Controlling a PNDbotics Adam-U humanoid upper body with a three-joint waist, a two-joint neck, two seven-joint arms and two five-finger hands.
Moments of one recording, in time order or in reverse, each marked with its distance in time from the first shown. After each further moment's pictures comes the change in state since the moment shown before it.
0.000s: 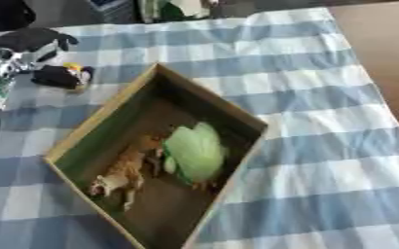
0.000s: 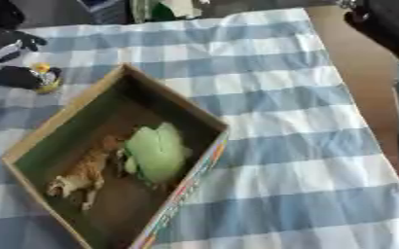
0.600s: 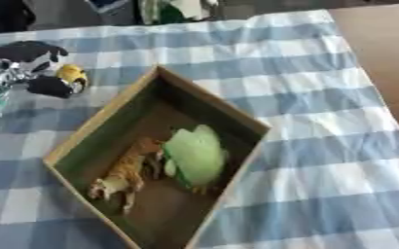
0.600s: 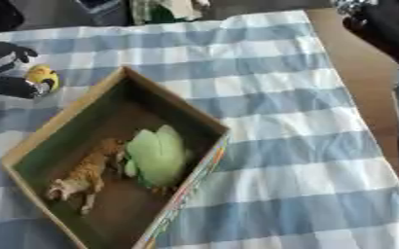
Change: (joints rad) left arm -0.001 -0.002 0.021 0.061 -0.069 0.019 0.006; right arm 0.000 0.000 0.000 0.000 0.000 -0.003 0.004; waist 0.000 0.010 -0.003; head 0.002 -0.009
